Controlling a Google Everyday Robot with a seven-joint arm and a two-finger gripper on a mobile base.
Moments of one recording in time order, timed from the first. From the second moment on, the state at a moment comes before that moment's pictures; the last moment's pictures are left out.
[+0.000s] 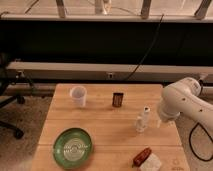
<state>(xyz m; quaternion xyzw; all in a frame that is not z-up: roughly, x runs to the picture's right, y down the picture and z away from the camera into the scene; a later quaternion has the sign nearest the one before) 0.277 0.164 0.712 -0.29 0.00 -0.01 0.96</state>
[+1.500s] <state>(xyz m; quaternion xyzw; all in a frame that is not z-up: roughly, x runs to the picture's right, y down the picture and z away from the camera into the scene) 0.190 0.170 0.724 -0.29 -0.09 -0.06 0.95</state>
